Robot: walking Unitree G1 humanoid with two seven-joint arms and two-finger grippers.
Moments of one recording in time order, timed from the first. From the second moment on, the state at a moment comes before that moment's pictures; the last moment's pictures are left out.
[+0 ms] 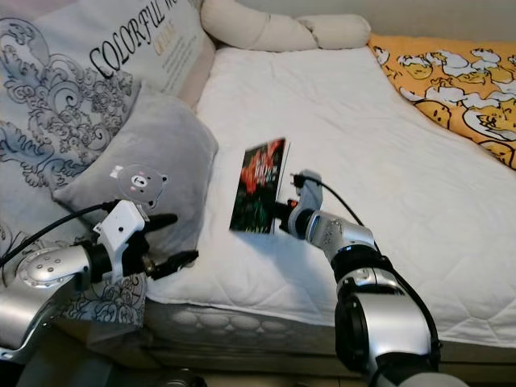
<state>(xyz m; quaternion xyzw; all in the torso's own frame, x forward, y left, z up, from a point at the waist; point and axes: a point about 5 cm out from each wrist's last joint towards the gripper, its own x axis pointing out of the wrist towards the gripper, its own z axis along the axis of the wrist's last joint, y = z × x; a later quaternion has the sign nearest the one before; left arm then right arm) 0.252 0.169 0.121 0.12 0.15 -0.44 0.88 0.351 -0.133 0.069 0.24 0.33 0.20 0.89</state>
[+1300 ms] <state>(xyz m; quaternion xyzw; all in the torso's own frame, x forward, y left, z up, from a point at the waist) 0.235 0.158 0.111 0.11 0.19 -0.47 0.85 0.311 -0.166 0.031 0.13 0.38 0.33 0.85</state>
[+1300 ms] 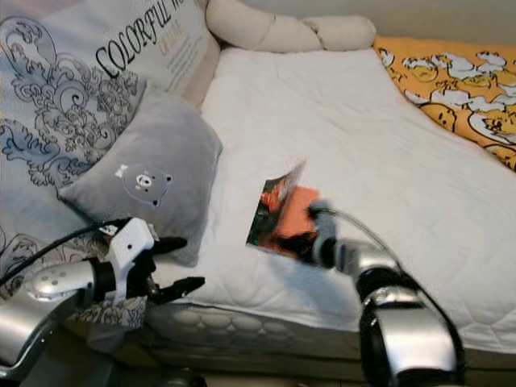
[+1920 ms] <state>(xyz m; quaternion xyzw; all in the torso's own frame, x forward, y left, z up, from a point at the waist) 0.236 0.157 0.111 0.11 0.19 -0.47 0.85 0.300 -0.158 0.011 -0.05 0.41 0.33 0.85</state>
